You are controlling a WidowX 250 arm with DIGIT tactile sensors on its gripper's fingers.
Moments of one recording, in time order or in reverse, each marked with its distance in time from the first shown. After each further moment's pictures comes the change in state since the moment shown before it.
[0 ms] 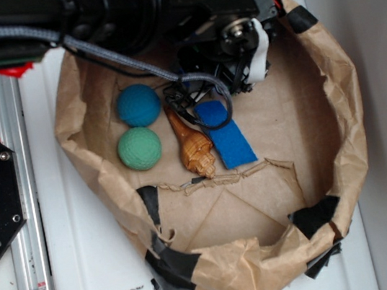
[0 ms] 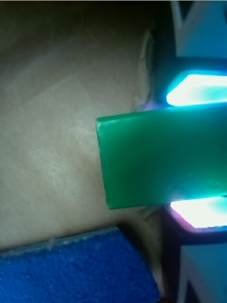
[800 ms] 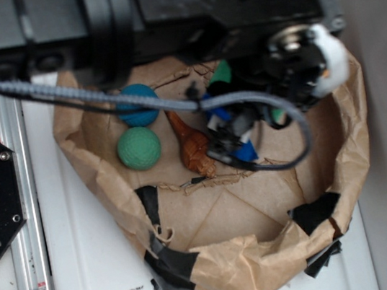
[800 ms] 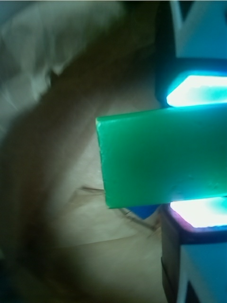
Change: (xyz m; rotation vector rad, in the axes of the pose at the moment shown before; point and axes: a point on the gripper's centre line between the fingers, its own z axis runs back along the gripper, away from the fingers) arm 0.051 -0.007 0.095 -0.042 -0.007 0.498
